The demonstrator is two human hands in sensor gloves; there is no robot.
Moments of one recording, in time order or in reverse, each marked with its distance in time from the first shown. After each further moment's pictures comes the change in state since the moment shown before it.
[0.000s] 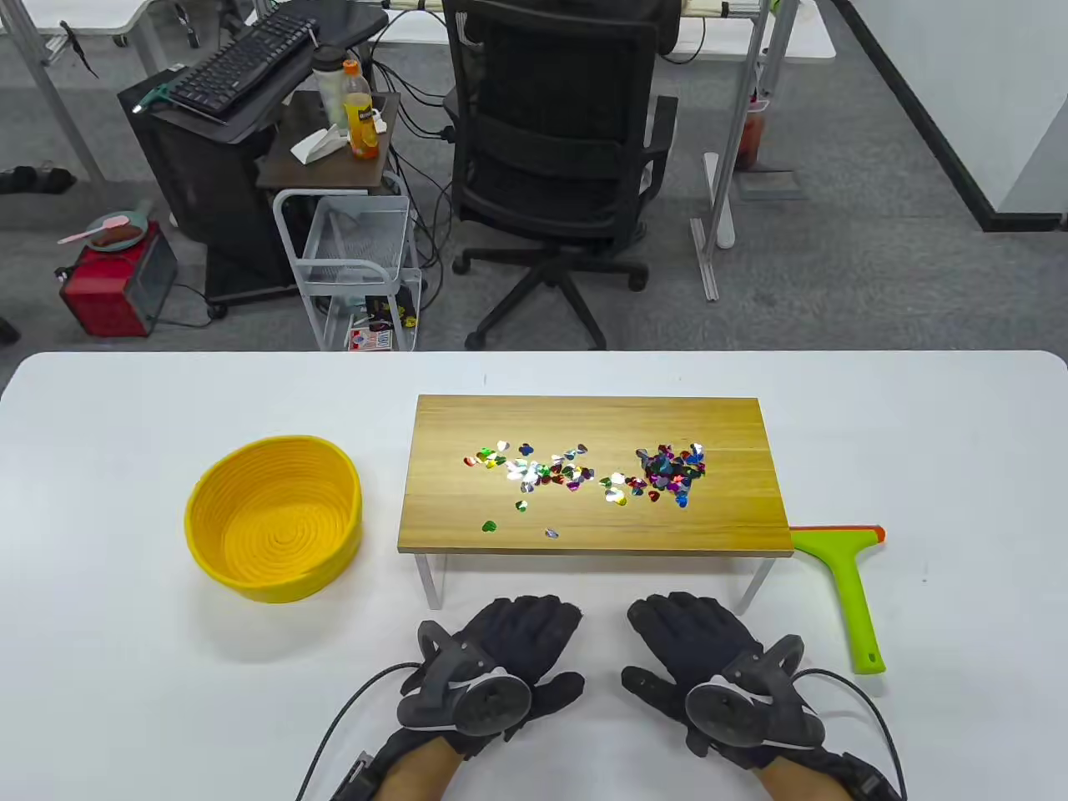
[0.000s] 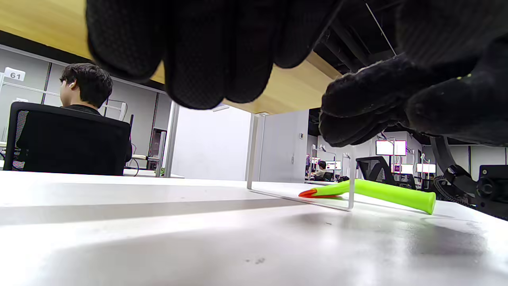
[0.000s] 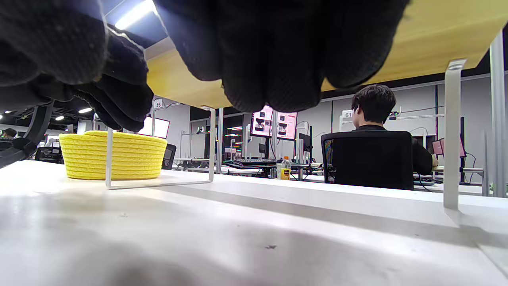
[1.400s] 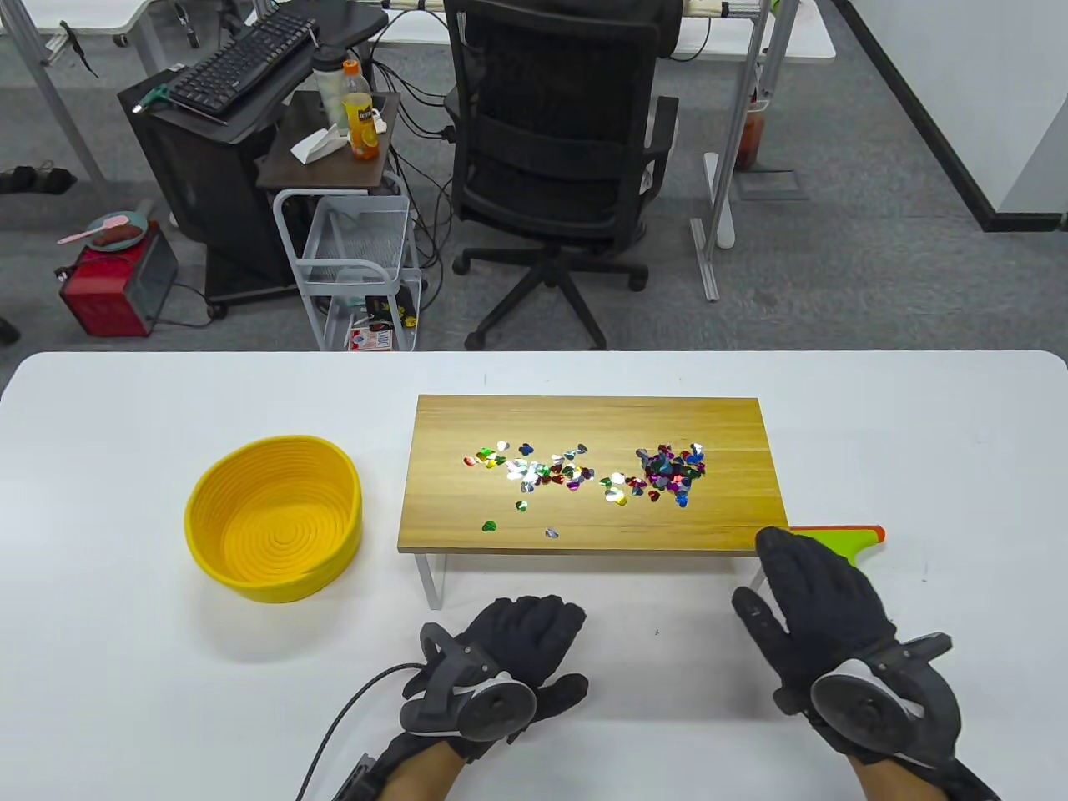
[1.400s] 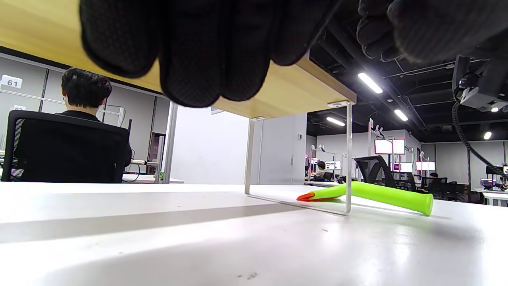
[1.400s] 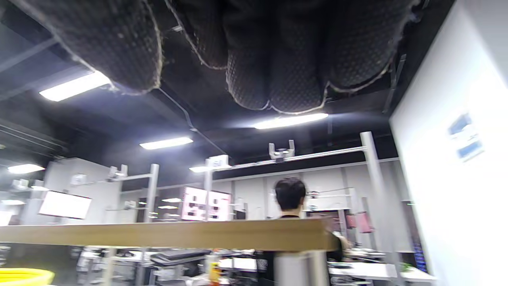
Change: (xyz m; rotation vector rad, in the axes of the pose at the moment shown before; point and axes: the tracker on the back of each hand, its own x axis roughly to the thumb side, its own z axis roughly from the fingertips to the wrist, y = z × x) left_hand 0.004 0.000 0.000 0.009 -0.008 -0.019; right_hand -0.053 -0.135 0.020 -0.328 0.273 0.110
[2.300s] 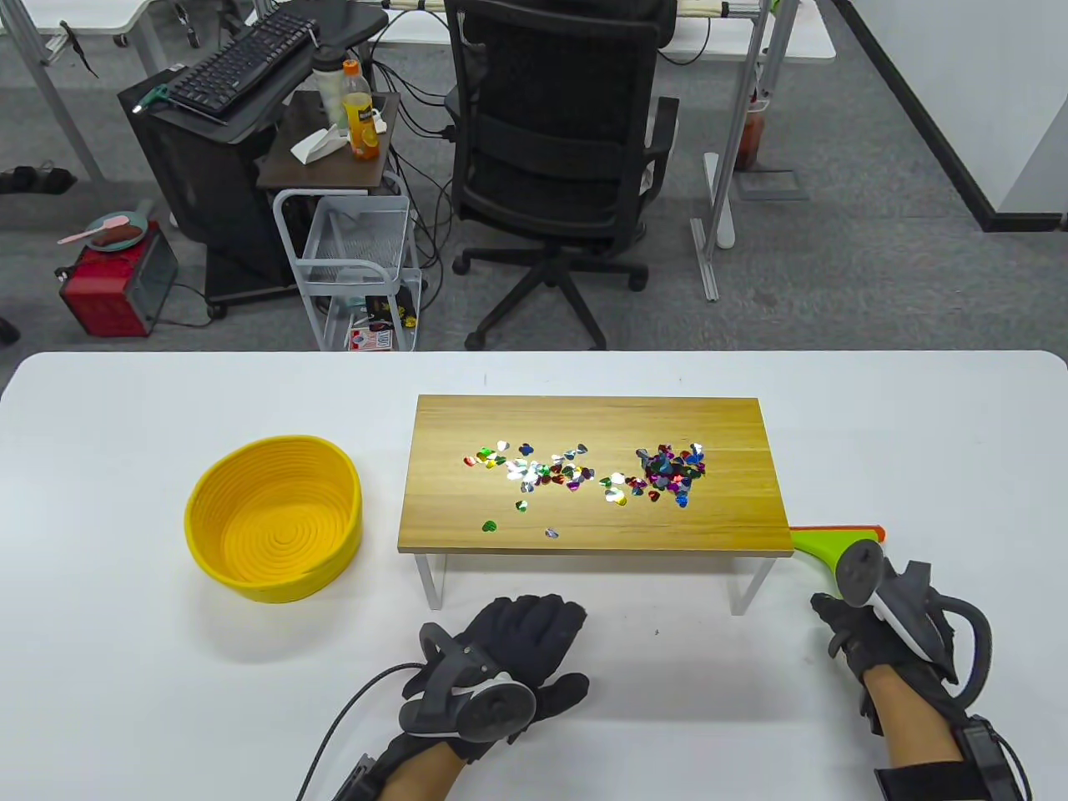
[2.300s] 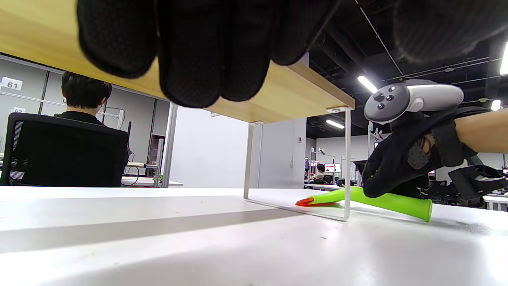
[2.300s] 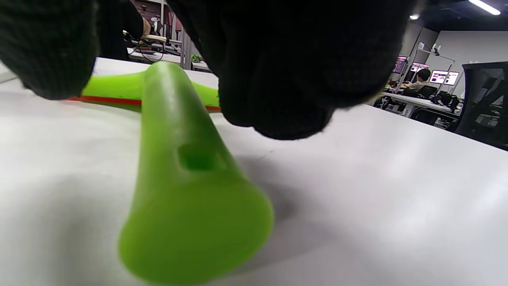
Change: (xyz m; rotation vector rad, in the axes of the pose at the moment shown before) left_hand 0.001 0.001 0.000 0.011 -0.003 0.002; right_hand -0.122 0.125 0.020 0.752 0.686 0.395
